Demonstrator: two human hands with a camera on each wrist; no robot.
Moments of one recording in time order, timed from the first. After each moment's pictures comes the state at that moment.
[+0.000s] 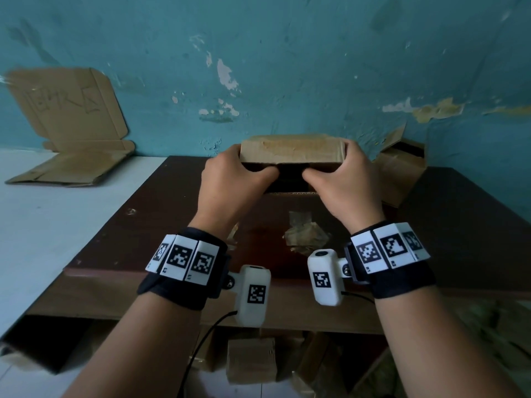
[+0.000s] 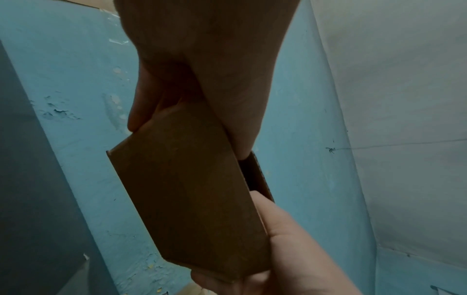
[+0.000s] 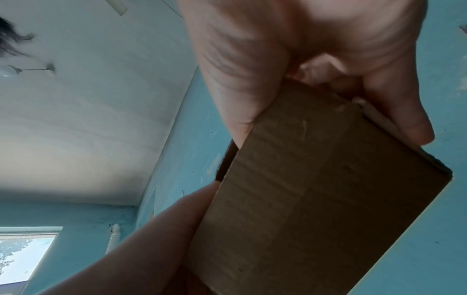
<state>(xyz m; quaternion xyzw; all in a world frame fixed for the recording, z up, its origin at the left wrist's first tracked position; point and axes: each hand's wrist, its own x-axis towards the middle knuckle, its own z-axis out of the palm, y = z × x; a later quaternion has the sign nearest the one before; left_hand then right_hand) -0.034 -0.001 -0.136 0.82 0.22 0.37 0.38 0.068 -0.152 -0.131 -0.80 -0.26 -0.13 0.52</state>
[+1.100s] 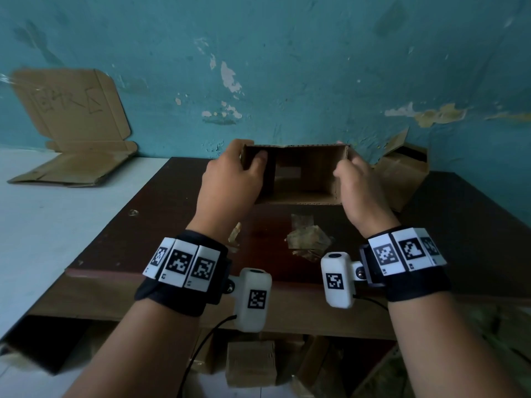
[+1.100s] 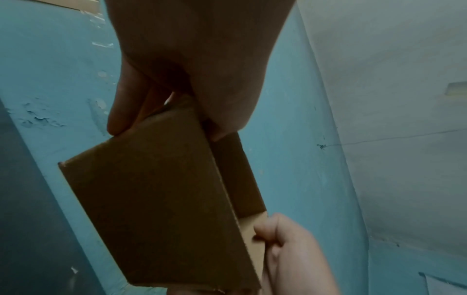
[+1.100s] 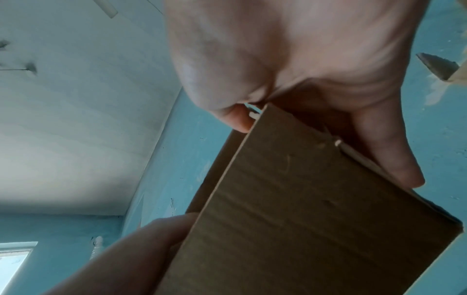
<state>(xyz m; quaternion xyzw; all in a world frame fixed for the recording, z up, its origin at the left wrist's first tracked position) -0.037 0.002 -0.130 0.83 0.24 0.37 0.34 0.074 -0.161 -0.127 -0.79 -0.28 -0.02 0.54</state>
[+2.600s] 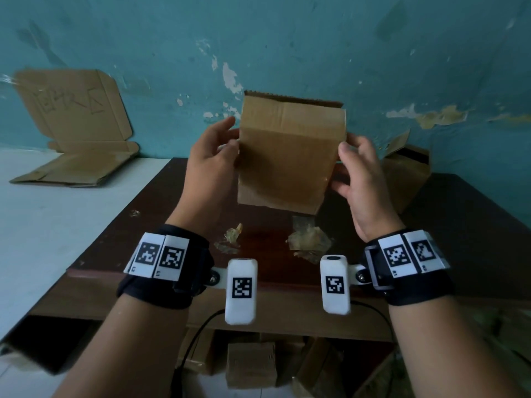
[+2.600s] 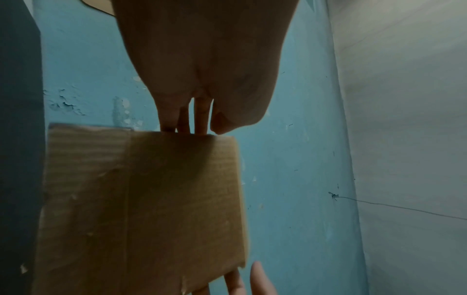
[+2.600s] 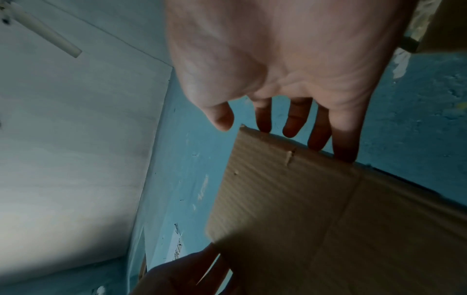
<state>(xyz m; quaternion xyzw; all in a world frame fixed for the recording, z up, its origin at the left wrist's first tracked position) -0.036 0.030 -0.129 0.65 0.13 0.43 0.62 0.071 -0.159 -0.128 -0.63 -0.31 0.03 0.71</state>
